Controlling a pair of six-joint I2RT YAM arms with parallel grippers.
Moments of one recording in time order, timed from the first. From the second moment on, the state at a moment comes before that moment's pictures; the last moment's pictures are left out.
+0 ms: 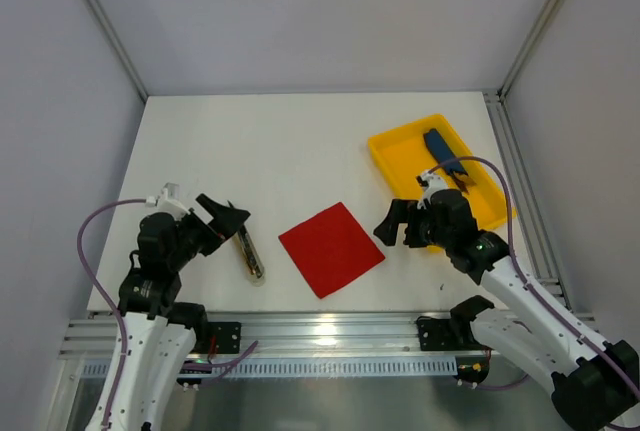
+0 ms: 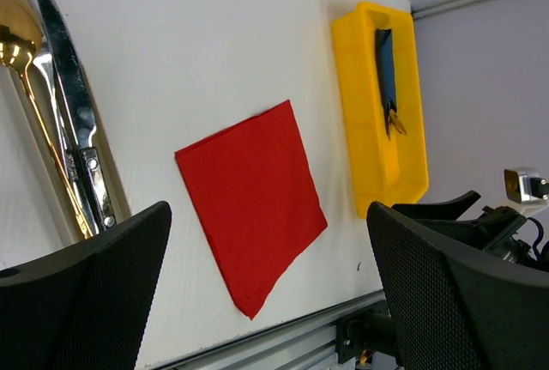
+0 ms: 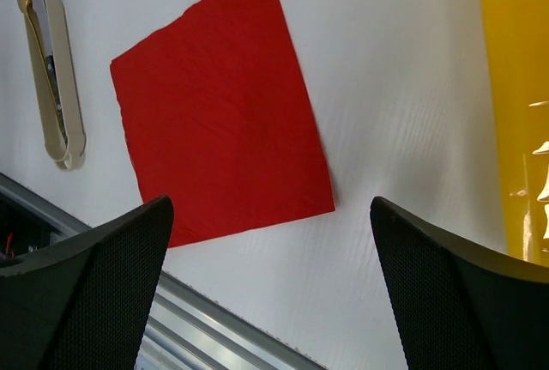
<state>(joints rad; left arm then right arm) -0.10 0.44 0.54 -0.53 0.30 -0.86 0.46 0.81 0.58 -0.41 -0.15 0.48</state>
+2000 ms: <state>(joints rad) -0.51 1.22 0.66 -0.63 -0.31 -1.03 0.45 0.73 0.71 -0.50 -0.23 0.44</state>
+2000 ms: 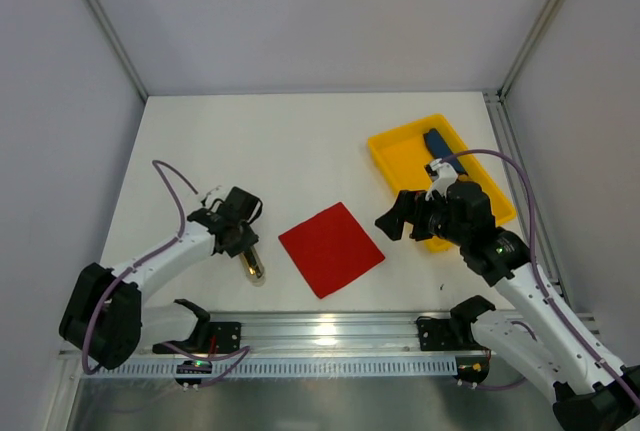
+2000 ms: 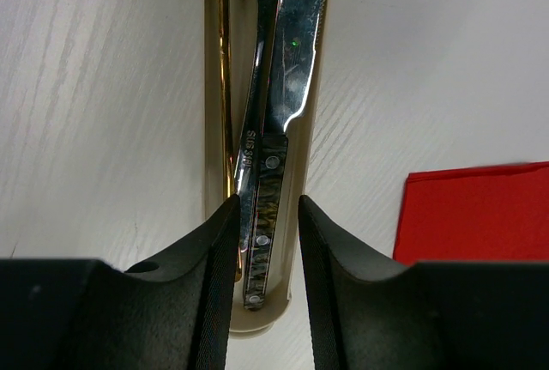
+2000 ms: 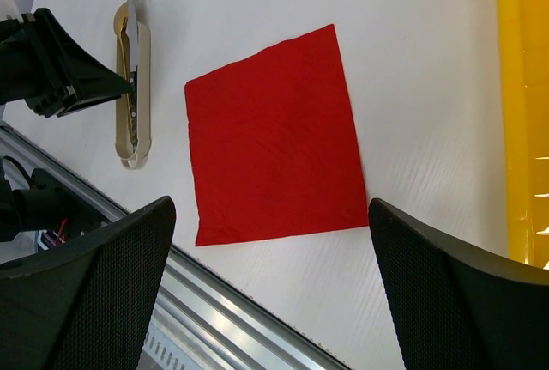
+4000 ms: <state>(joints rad) -0.51 1.24 0.63 -0.56 -0.34 -1.02 0.45 0.72 0.71 -0.50 -0.23 0.44</state>
